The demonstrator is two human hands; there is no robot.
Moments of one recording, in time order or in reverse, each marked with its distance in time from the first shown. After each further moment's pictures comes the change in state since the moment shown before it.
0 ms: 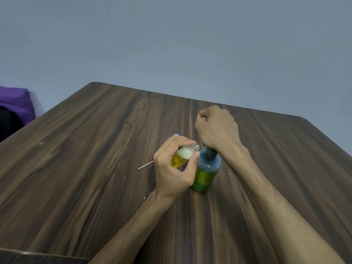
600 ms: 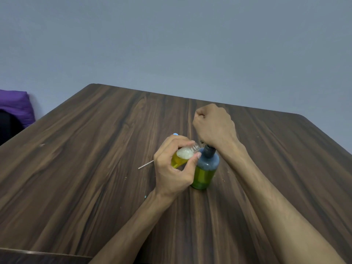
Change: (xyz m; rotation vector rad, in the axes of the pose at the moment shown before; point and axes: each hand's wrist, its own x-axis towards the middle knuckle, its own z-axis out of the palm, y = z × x) left_hand -0.004 -0.005 0.001 0.011 0.000 0.017; right_hand -0.001 -0.003 -0.002 0.025 -0.007 0.022
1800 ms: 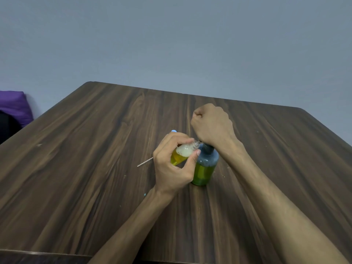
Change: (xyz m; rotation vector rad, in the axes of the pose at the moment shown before) left_hand -0.001 -0.001 0.002 0.000 -0.023 -0.003; right_hand -0.001 0.004 0.005 0.016 -0.025 0.005
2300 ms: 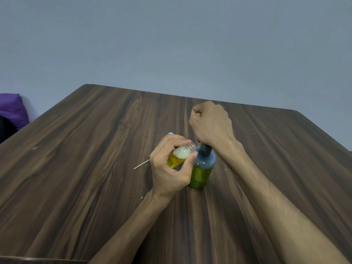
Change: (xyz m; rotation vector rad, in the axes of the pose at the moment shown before) left_hand 0.000 0.002 -0.001 -0.021 0.014 -0.002; right_hand 0.000 -0.002 -0.005 0.020 0.067 -0.014
